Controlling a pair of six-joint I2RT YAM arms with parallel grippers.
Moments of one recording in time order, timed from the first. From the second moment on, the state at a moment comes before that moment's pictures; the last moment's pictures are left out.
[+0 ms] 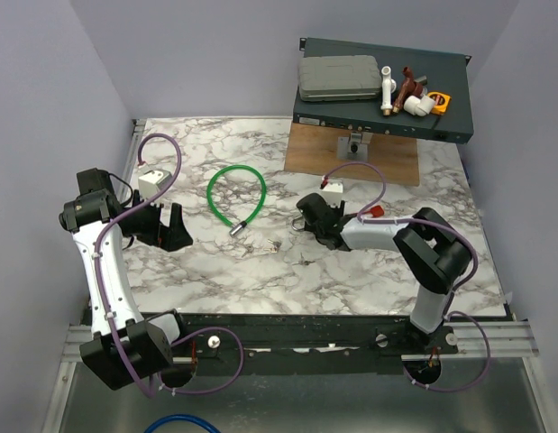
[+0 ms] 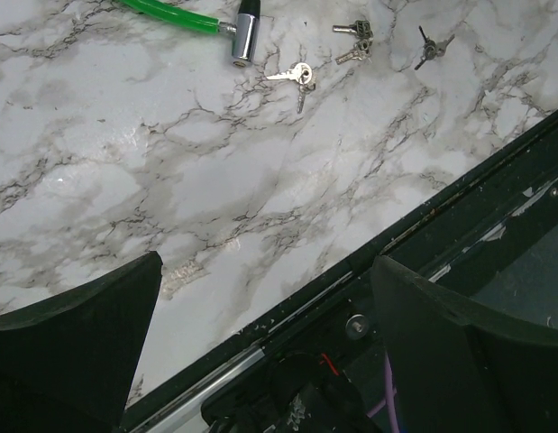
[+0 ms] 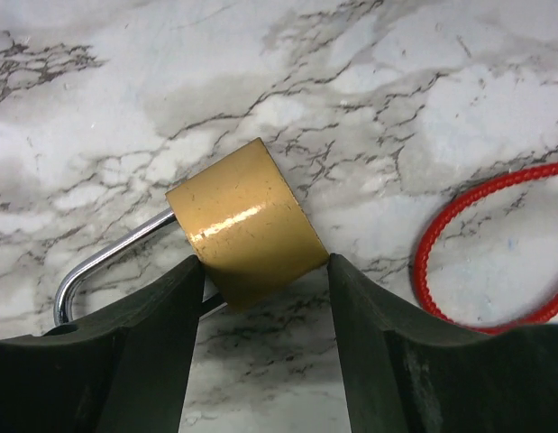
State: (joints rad) left arm 0.39 1.12 1.23 -1.36 0.77 0.68; right arm 0.76 1.83 0.94 0.03 0.63 0.65
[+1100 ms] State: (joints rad) left arm 0.37 1.11 1.16 -1.39 0.80 0.69; right arm 0.97 1.55 0.84 -0.16 0.30 0.60
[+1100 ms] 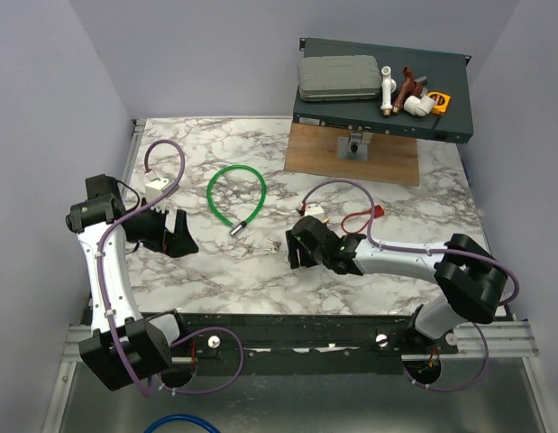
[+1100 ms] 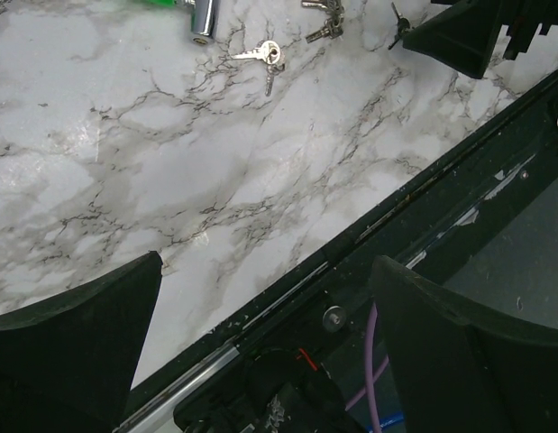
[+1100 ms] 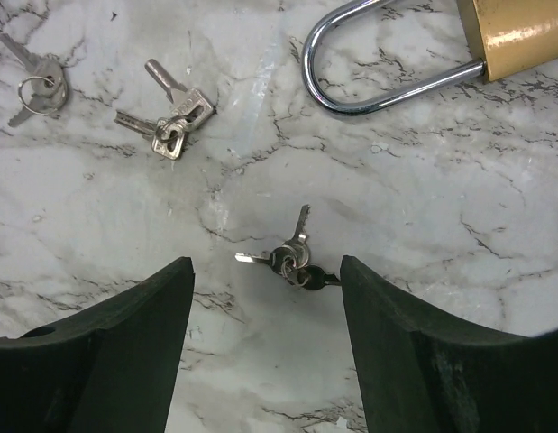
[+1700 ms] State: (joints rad) left arm 0.36 1.11 1.16 -1.38 0.80 0.66; right arm 0.97 1.63 0.83 -0.13 0.27 0.54
